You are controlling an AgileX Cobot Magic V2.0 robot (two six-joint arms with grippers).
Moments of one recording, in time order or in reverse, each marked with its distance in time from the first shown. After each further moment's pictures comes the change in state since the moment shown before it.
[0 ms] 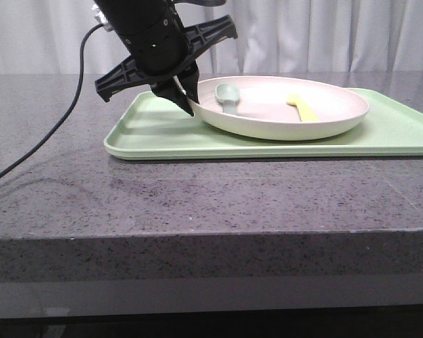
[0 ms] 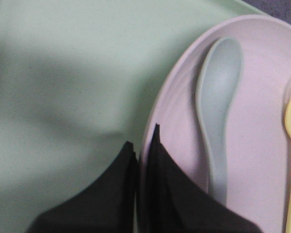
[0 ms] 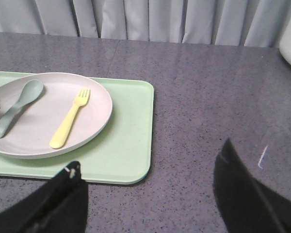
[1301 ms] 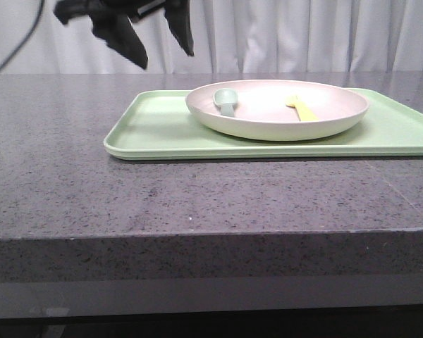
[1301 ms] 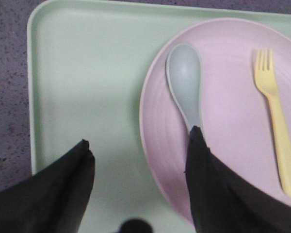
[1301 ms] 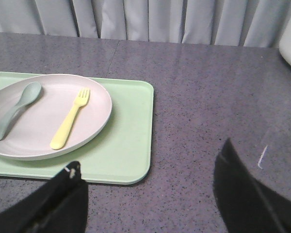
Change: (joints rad) left arm 0.000 -0.201 -0.002 0.005 0.201 0.408; right arm 0.000 0.000 0.000 0.000 0.000 0.000
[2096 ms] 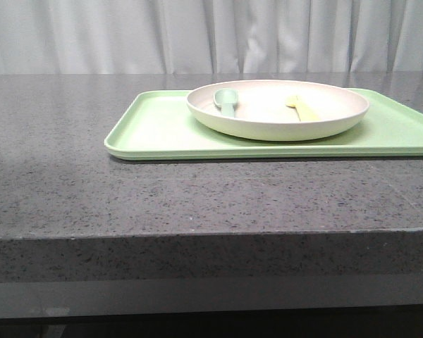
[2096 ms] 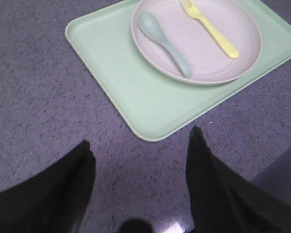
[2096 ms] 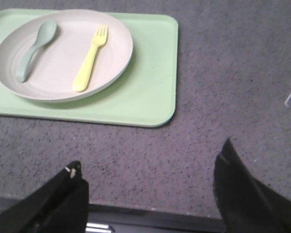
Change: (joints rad) left arm 0.332 -0.685 0.346 -0.445 0.274 0.846; right arm 0.000 0.143 -0.147 0.115 0.298 -0.058
